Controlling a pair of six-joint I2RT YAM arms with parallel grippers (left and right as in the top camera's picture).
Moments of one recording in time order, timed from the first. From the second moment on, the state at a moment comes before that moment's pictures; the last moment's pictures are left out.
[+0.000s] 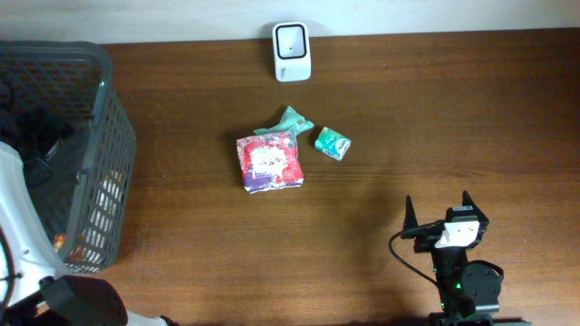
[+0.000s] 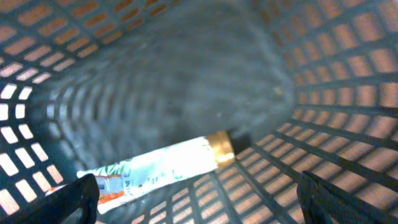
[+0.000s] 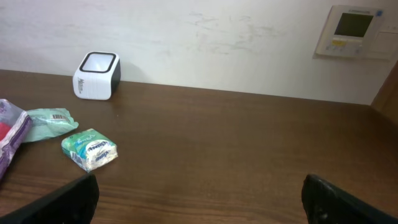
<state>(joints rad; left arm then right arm) 0.50 1.69 1.80 -1.26 -0.10 -0.46 0.01 0.01 0.01 -0.08 0.01 -0.09</state>
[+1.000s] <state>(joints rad) 0.65 1.91 1.32 -0.92 0.12 0.48 0.01 0.01 0.01 -0.08 0.01 -0.09</state>
